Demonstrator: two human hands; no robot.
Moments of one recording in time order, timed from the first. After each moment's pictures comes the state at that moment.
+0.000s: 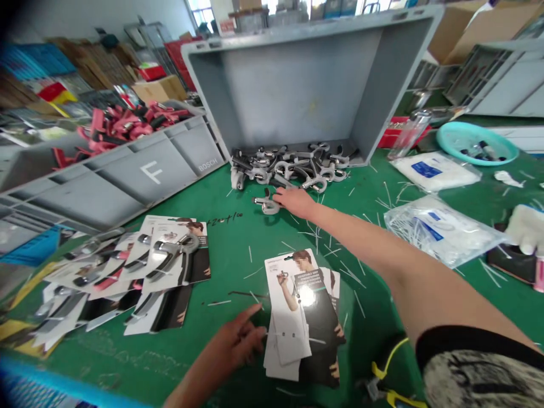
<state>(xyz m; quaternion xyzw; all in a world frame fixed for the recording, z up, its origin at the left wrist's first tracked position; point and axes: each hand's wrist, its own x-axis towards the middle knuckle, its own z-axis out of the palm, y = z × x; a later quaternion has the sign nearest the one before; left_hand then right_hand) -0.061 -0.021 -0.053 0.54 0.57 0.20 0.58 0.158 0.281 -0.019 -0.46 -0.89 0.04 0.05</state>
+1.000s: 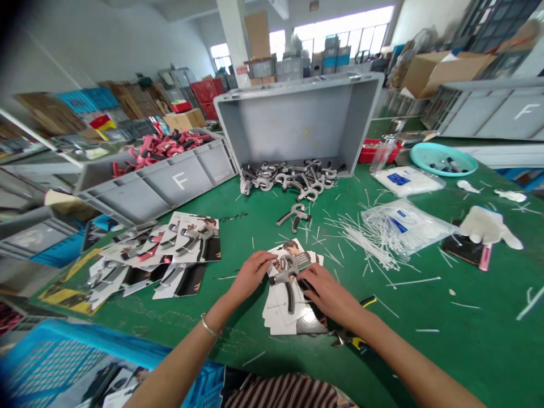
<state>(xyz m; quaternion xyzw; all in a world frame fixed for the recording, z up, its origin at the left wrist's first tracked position) -0.016 0.033 -0.051 0.77 0.46 0.33 0.28 0.235 -0.015 -0.026 -0.45 -0.82 0.28 0.19</state>
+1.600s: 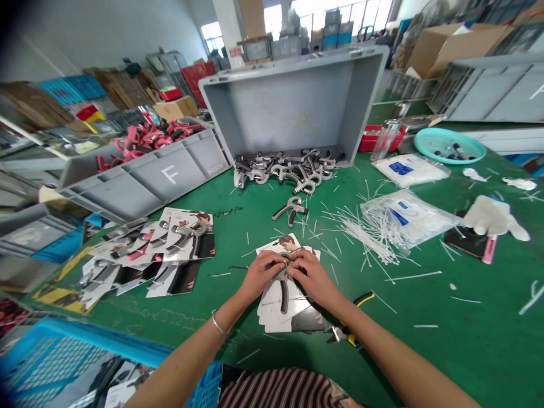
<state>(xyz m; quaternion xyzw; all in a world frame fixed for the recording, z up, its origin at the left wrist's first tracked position) 0.020 0.030 -0.061 0.72 0.46 0.39 0.36 0.214 0.012 -0.053 -0.46 -0.72 0.37 0.37</state>
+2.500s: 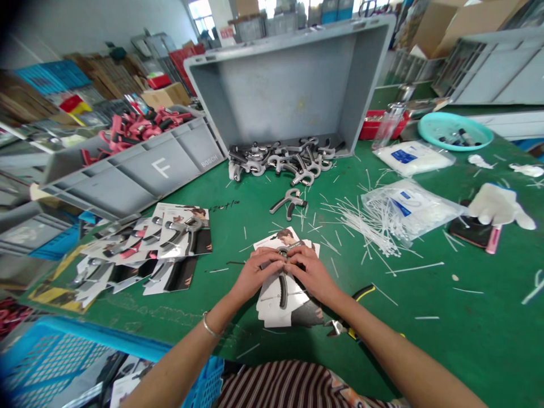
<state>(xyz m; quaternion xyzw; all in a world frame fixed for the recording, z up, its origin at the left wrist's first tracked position) 0.013 0.021 -0.050 0.76 0.45 0.34 0.32 0.213 0.011 -0.060 -0.46 -0.71 0.39 0.36</state>
